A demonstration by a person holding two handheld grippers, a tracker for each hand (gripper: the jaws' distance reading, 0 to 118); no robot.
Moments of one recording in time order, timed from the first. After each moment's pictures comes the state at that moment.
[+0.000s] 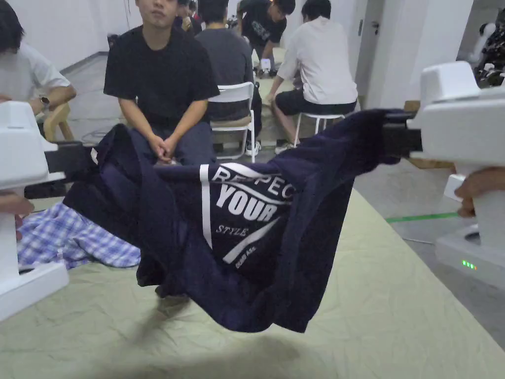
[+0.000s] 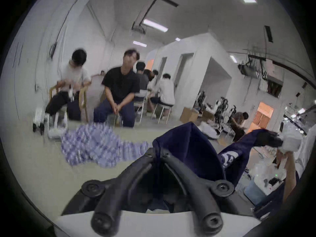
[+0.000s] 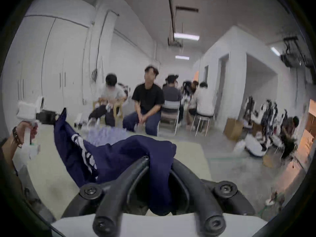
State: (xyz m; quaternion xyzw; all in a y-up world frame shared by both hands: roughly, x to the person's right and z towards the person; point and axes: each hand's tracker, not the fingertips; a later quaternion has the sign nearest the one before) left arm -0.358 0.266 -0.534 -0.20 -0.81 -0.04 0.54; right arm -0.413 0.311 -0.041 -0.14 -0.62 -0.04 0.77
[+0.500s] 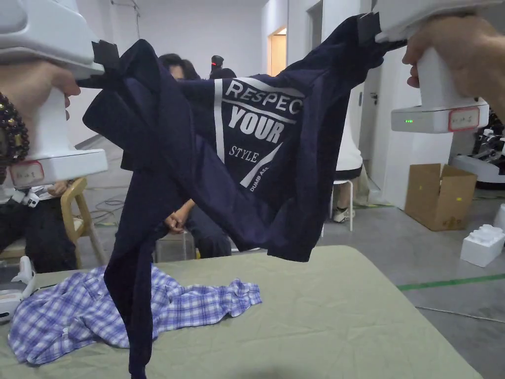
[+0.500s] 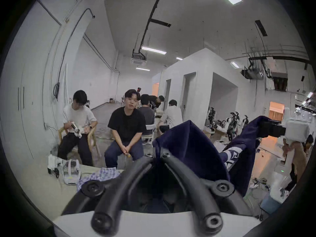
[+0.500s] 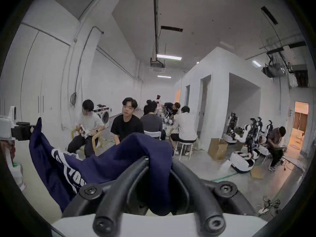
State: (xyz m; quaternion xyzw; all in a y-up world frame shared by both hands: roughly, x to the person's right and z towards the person) left arm -0.285 0.445 -0.487 -0.11 -0.79 -0.01 0.61; right arm -0.307 0.483 -0.055 -0.08 -0.69 0.00 0.72
